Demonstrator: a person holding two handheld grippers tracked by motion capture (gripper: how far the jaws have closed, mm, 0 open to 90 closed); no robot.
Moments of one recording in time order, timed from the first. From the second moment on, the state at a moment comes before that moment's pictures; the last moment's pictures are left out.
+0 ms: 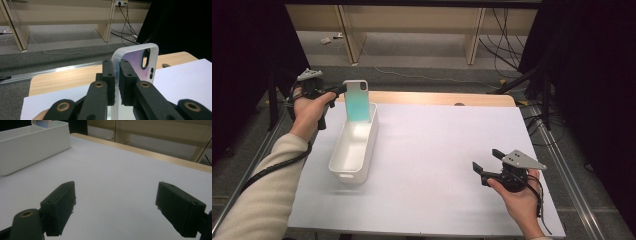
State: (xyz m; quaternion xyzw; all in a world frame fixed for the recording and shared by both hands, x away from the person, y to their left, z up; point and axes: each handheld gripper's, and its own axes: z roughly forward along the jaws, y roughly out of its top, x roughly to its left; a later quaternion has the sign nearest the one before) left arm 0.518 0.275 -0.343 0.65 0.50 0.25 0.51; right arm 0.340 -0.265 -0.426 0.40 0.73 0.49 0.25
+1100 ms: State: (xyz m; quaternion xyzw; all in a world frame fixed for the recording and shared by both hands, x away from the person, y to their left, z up) left arm 0.531 0.268 -0.350 0.65 0.50 0.25 0.50; right arm 0.339 -0.266 -0.426 0.40 0.74 0.49 0.25
